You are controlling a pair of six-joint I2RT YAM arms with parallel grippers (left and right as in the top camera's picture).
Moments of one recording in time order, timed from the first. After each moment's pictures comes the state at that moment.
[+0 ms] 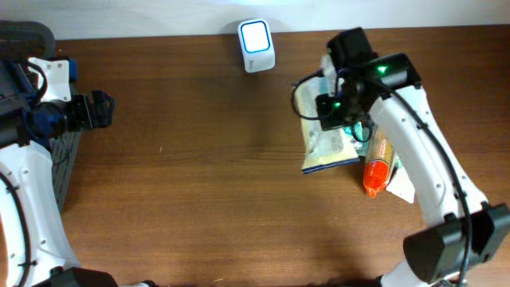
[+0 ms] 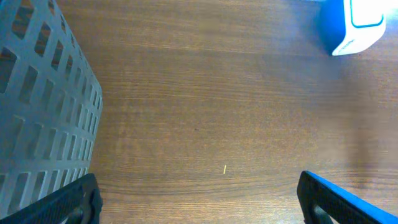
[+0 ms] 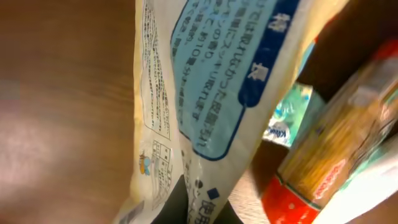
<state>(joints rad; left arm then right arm) 0.40 1.54 1.55 -0.92 0.34 0.25 0.26 1.77 1.78 -1.32 -0.02 0.11</state>
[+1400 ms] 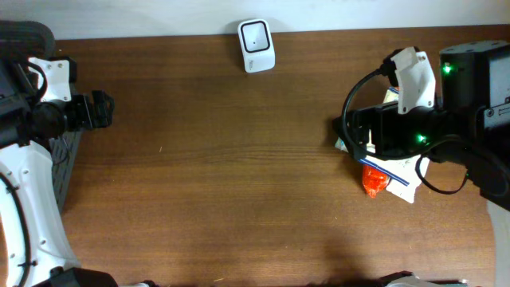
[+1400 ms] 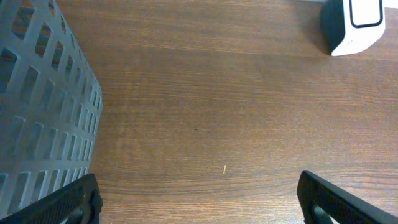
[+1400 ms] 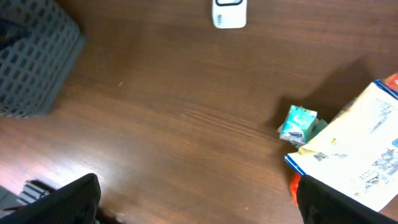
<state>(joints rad) 0.40 1.54 1.55 -0.92 0.34 0.25 0.25 1.42 2.15 -1.59 -0.24 0.10</state>
